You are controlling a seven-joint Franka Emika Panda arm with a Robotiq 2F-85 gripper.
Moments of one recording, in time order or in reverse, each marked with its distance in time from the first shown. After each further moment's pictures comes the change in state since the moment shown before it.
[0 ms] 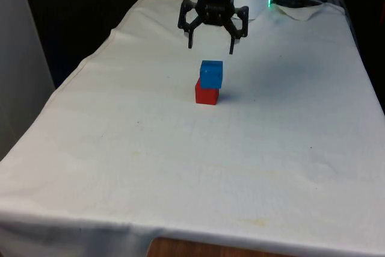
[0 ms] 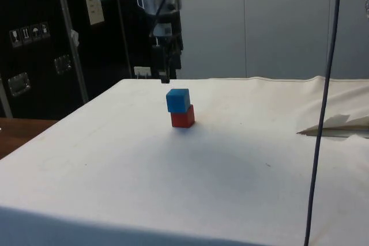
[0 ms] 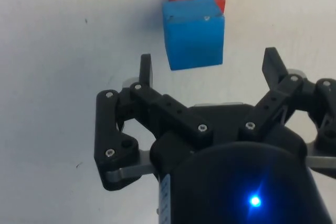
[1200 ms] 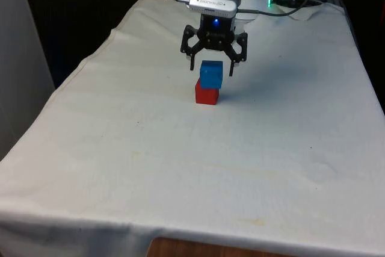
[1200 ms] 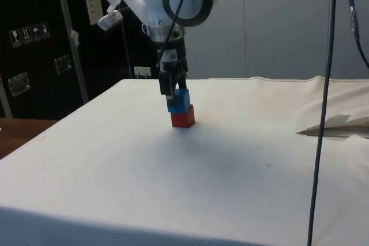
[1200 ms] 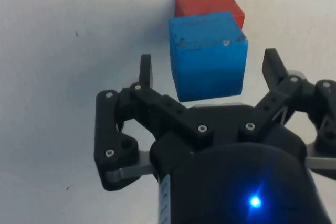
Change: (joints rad) arm 0.001 0.121 0.000 -0.012 0.000 0.092 0.003
